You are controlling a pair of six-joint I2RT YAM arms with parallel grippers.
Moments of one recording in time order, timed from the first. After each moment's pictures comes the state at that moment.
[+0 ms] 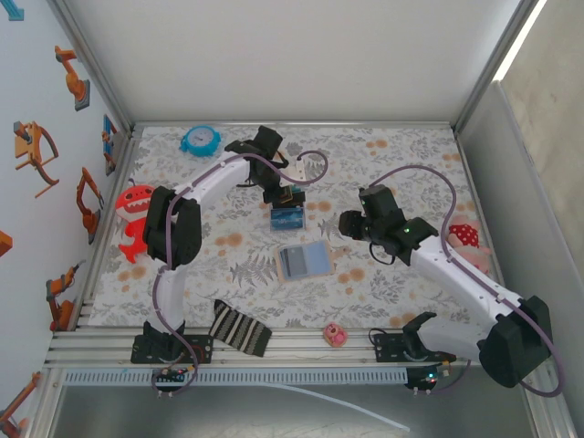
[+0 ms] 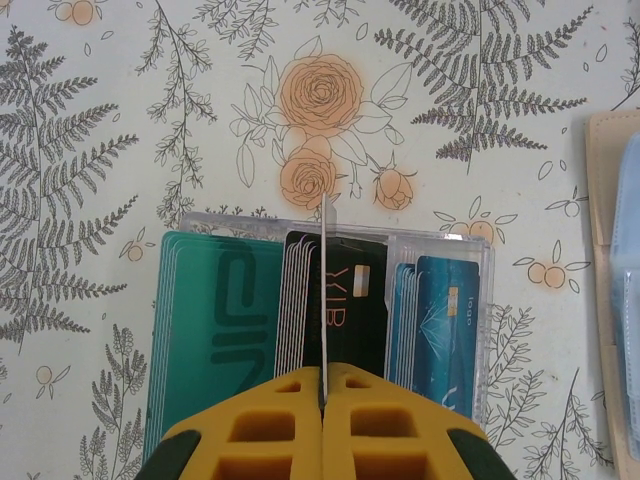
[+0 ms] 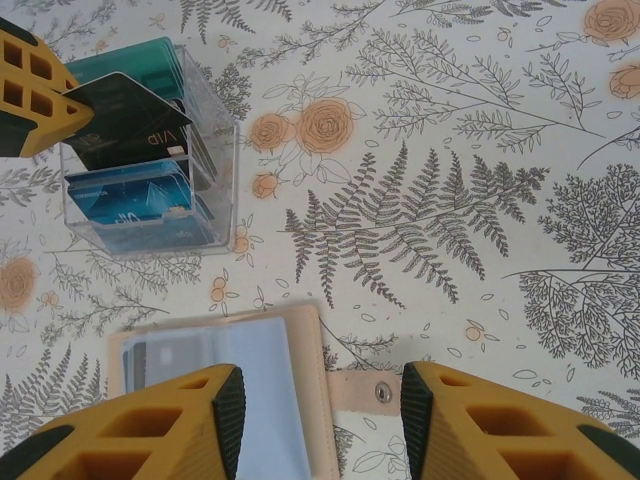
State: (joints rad) left arm -0.59 2.11 1.80 -0.88 0.34 0.88; right arm 0.57 1.14 0.86 -0.56 0.05 0.57
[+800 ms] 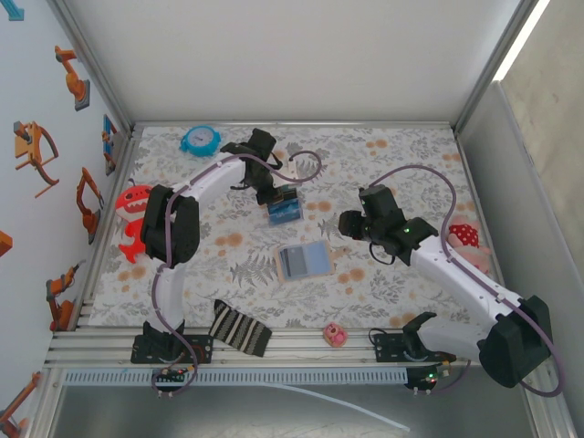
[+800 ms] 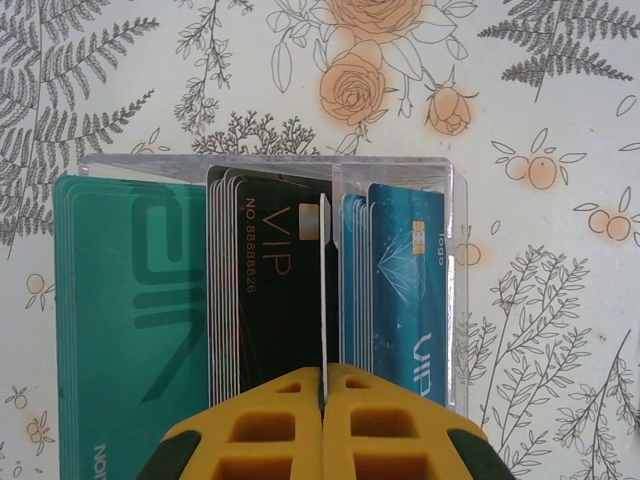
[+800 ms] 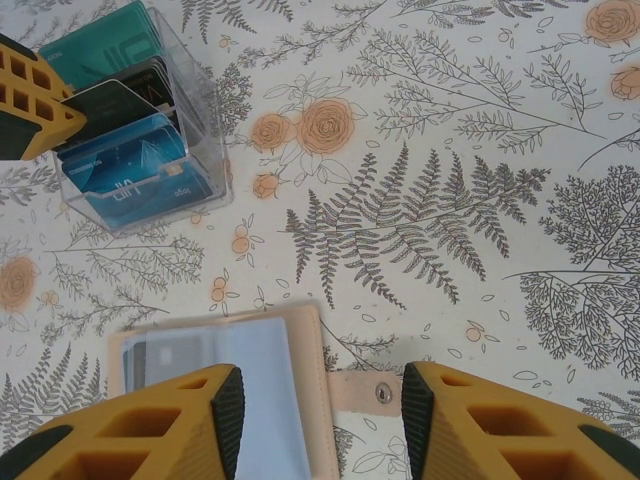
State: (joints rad) left arm -0.55 2.11 1.76 -0.87 0.27 0.82; right arm 0.57 1.14 0.86 -0.56 0.05 0.56
